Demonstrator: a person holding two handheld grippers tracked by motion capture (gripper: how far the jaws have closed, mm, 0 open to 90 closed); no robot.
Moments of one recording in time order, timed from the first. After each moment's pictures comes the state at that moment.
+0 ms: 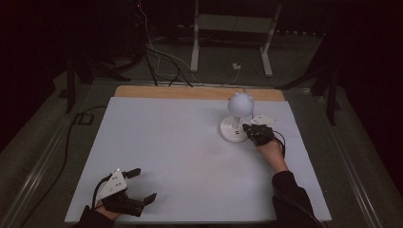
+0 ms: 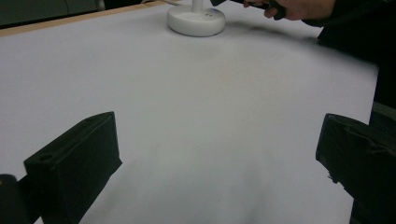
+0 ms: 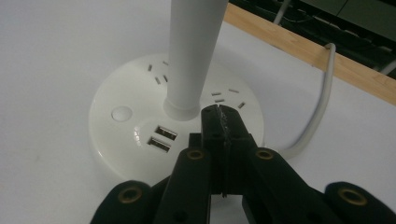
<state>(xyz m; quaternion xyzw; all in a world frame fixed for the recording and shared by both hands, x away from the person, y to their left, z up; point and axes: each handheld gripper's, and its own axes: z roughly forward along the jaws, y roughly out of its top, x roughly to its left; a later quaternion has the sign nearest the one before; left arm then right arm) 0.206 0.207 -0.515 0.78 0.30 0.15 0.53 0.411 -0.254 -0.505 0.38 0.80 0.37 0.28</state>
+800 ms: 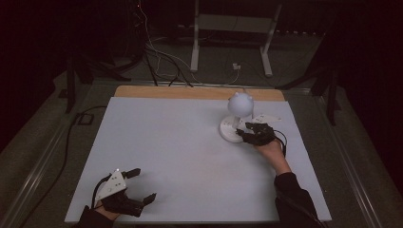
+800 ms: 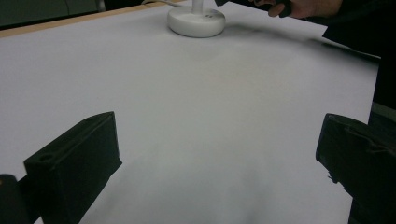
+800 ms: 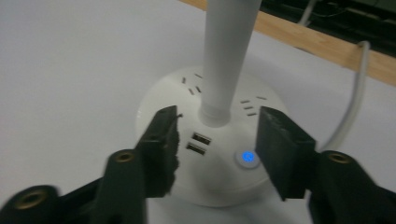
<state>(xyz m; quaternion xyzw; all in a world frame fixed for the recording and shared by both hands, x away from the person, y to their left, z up) 0.205 0.208 -0.514 0.78 0.30 0.16 0.53 0.404 -0.255 -0.493 0.39 0.80 0.40 0.22</state>
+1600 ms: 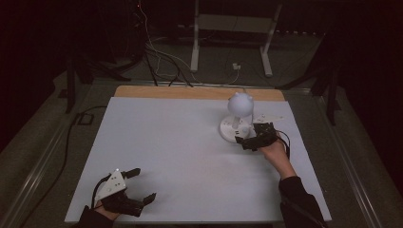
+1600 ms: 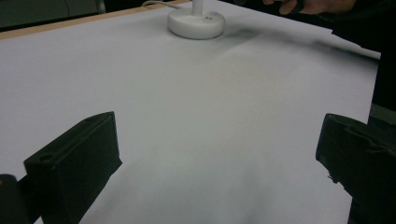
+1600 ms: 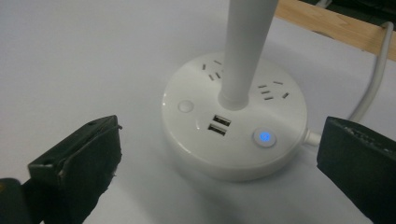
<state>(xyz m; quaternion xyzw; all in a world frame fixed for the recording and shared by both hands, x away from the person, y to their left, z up) 0.205 0.208 -0.514 0.77 0.30 0.15 0.54 0.392 -0.256 -0.479 0.39 0.82 0.39 0.18</state>
